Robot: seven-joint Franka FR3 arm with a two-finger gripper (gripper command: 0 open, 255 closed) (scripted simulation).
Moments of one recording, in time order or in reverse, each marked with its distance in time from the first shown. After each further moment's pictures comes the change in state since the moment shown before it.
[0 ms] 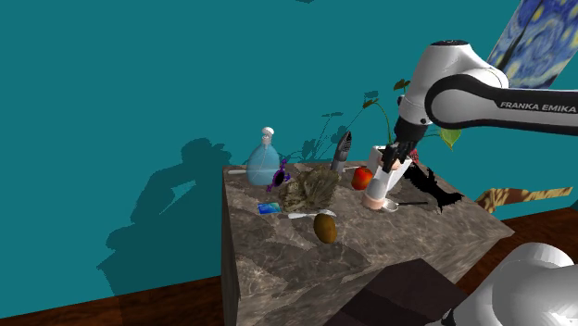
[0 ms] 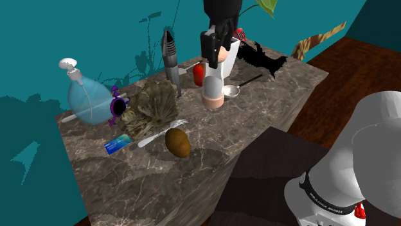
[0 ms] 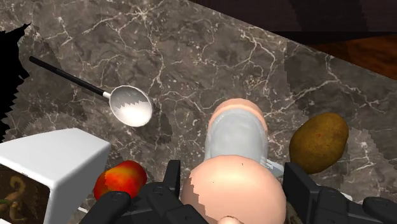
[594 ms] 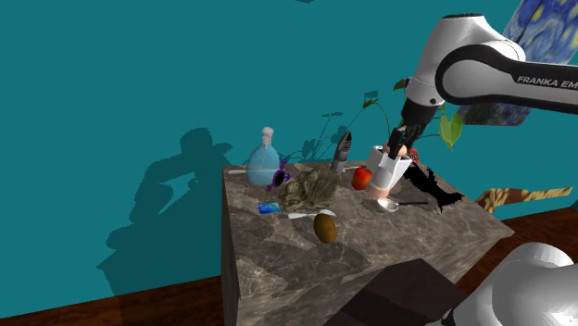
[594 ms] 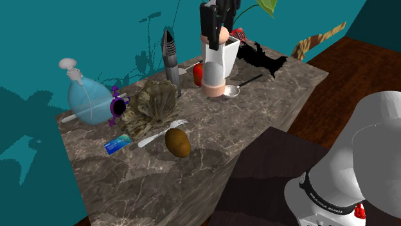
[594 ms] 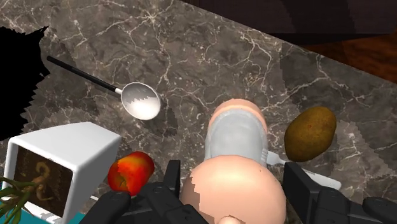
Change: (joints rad) arm 0.001 0.010 0.006 0.130 0.008 -0.119 -0.017
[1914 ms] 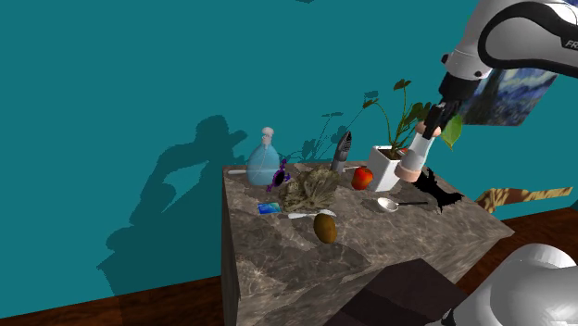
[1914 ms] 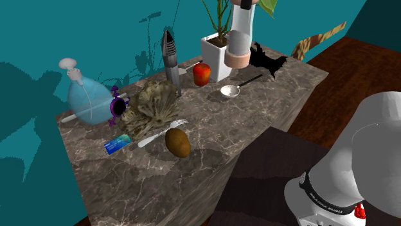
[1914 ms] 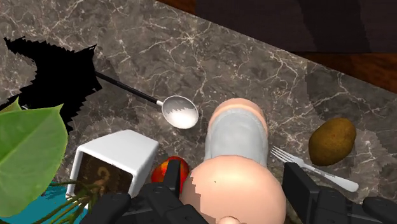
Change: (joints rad) arm -0.041 -0.047 -0.100 0.150 -0.052 -0.168 -0.159
